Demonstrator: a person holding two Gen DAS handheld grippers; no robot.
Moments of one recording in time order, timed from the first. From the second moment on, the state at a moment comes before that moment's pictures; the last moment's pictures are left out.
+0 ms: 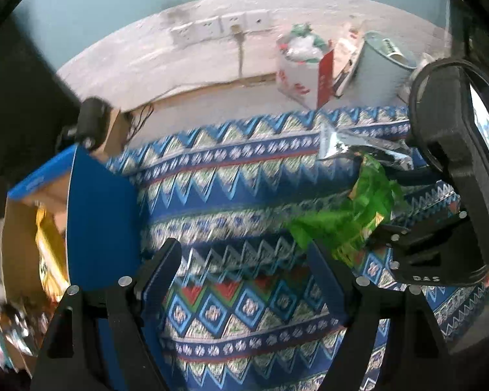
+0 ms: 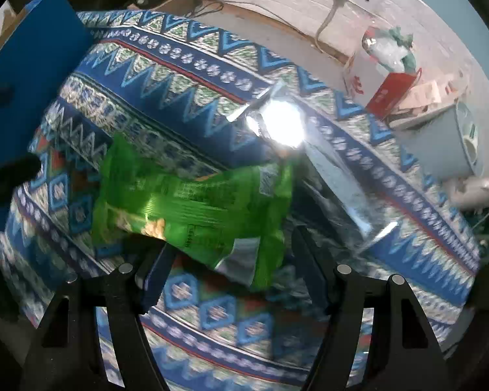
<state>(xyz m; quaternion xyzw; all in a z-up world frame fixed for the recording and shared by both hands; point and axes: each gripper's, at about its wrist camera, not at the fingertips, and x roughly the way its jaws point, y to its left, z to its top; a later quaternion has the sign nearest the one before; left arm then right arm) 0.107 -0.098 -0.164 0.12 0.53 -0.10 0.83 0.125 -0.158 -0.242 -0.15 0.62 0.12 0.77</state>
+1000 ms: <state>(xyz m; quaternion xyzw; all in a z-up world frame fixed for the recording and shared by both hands) 0.114 -0.208 -0.199 0.14 0.53 -0.22 0.80 0.104 -0.317 -0.227 -0.02 0.64 0.04 0.77</state>
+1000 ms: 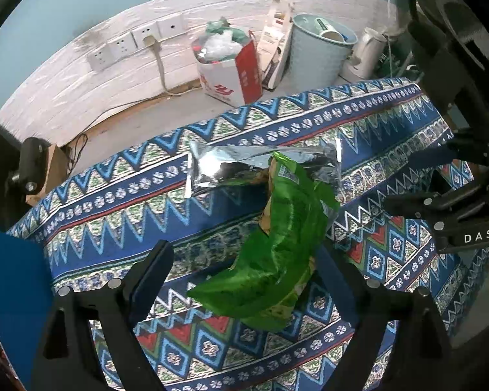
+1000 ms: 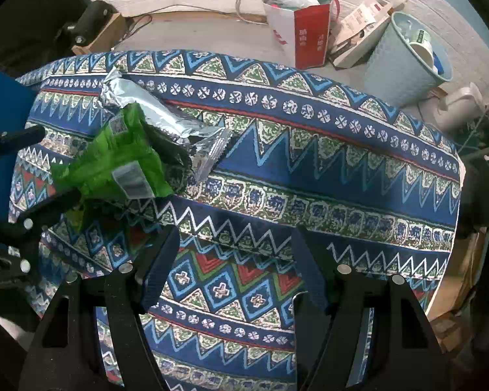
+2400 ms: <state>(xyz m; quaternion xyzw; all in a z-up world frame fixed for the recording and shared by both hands) 0.131 -0.141 -0.209 0.07 0.55 -0.19 0.81 0.143 -0.263 -0.239 -0.11 0.61 0.08 0.78</state>
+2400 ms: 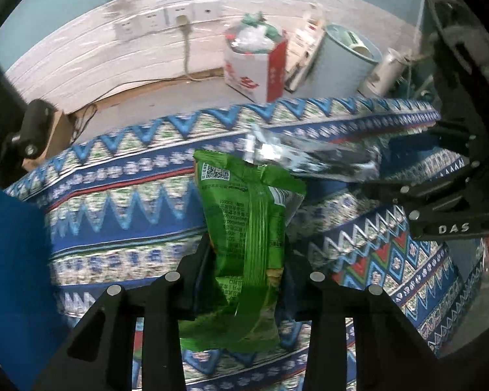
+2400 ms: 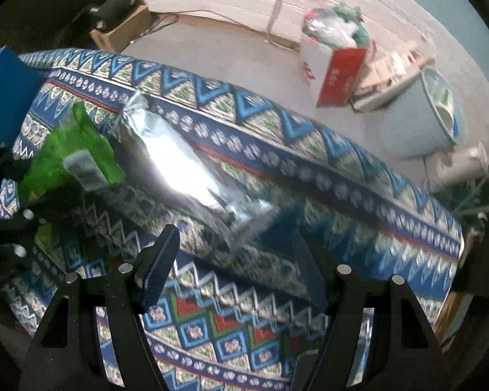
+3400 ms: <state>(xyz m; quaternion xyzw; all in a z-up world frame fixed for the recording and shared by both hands) 0.110 -0.085 -0.177 0.05 0.53 -0.15 0.83 0.151 -0.209 -0.263 -0.17 0.58 0.09 0.79</state>
